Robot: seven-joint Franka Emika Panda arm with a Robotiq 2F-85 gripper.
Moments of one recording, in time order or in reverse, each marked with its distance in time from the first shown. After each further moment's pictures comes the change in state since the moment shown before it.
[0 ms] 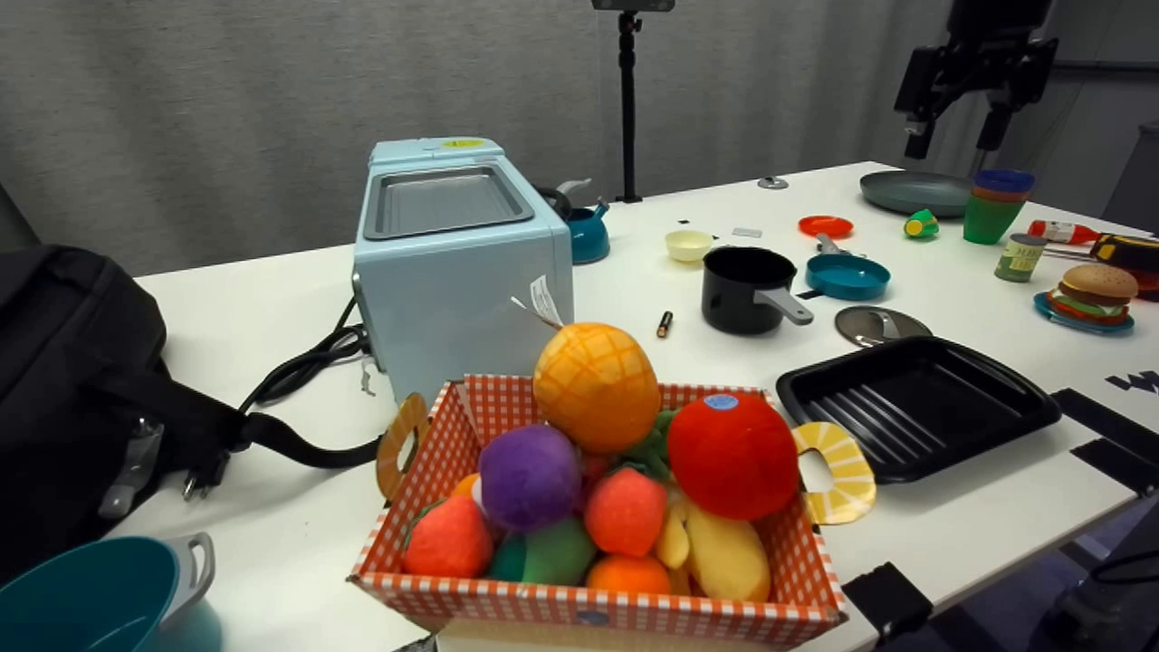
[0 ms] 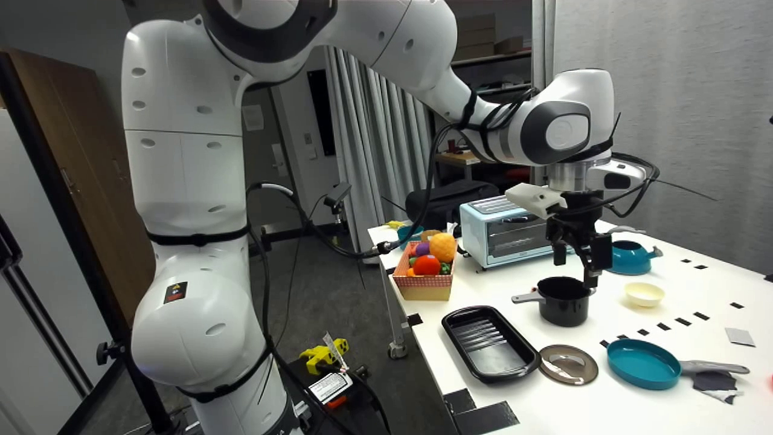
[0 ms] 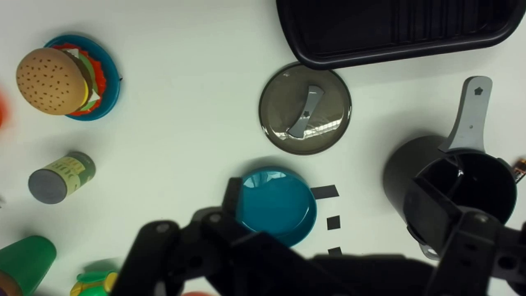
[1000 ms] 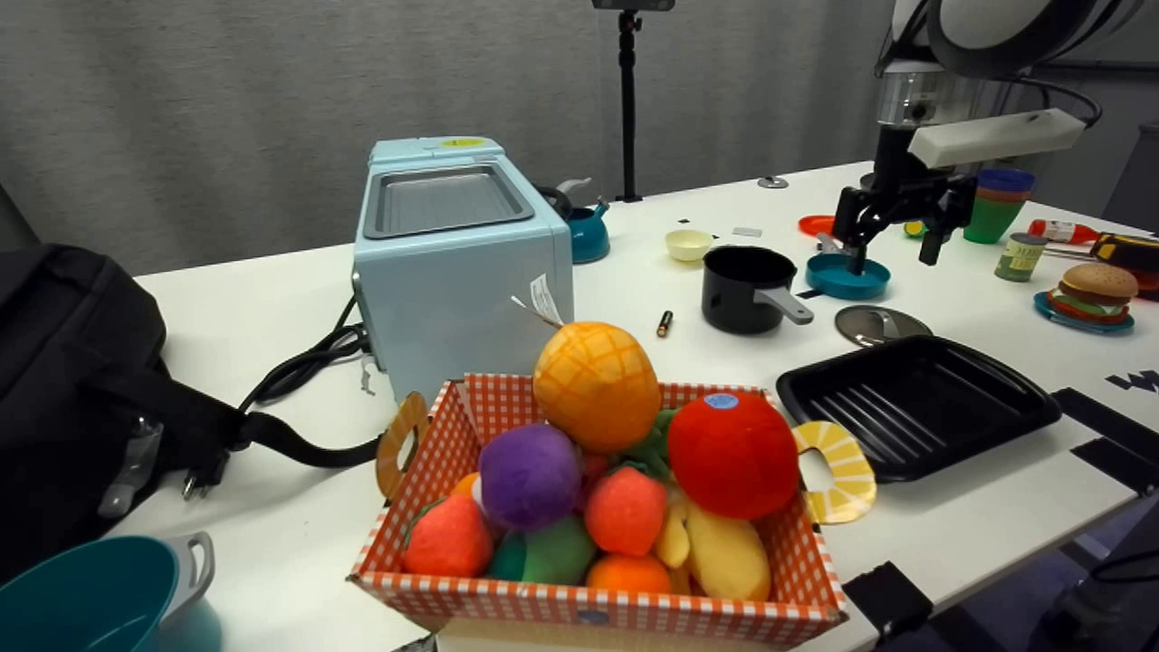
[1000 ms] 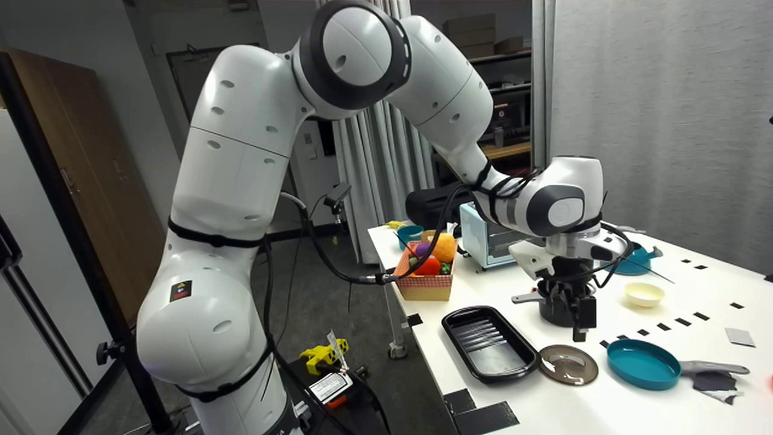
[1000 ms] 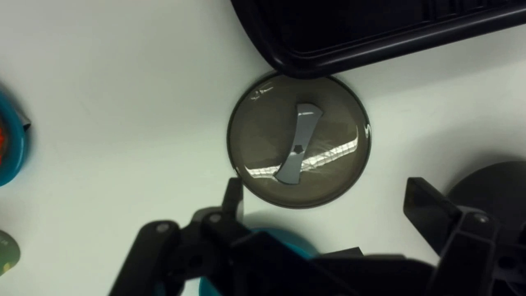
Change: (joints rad) arm 0.045 0.292 -0.001 0.060 0.005 0.178 0.172
